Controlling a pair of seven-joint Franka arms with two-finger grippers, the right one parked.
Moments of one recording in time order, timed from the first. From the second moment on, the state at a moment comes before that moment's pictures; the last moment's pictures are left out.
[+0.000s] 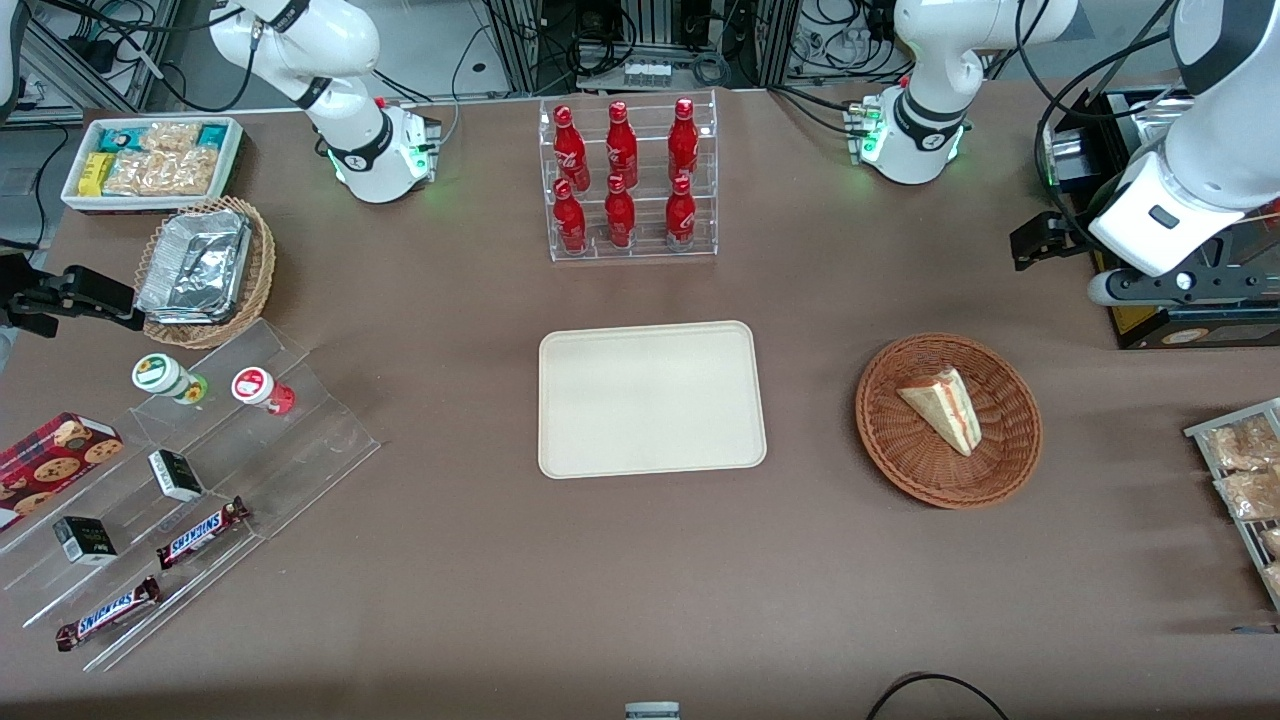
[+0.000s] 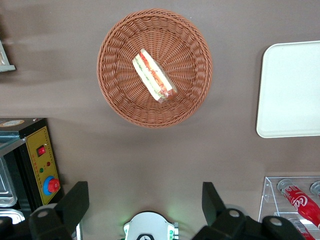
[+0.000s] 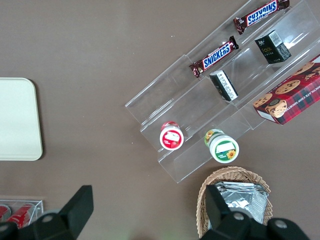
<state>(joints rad) -0.04 -0.03 -0.09 -1.65 0.02 1.44 -0.12</state>
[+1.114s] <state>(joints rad) -0.04 0.00 -0.07 -1.91 0.02 1.74 -0.16</state>
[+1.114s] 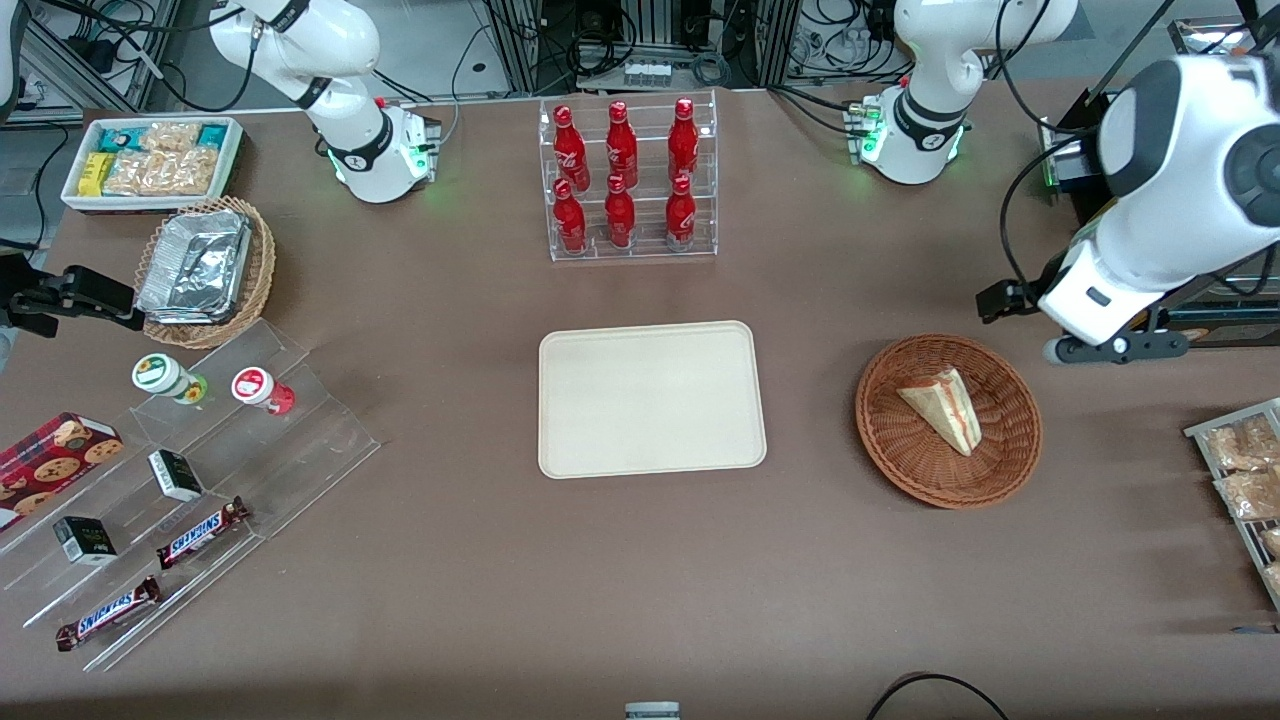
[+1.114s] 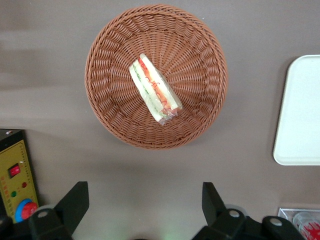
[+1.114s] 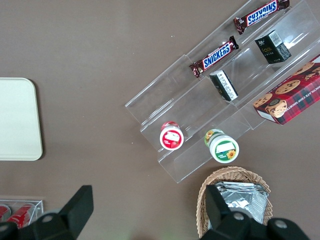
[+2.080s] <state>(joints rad) -0.04 0.11 -0.07 -2.11 0.02 2.07 -0.45</state>
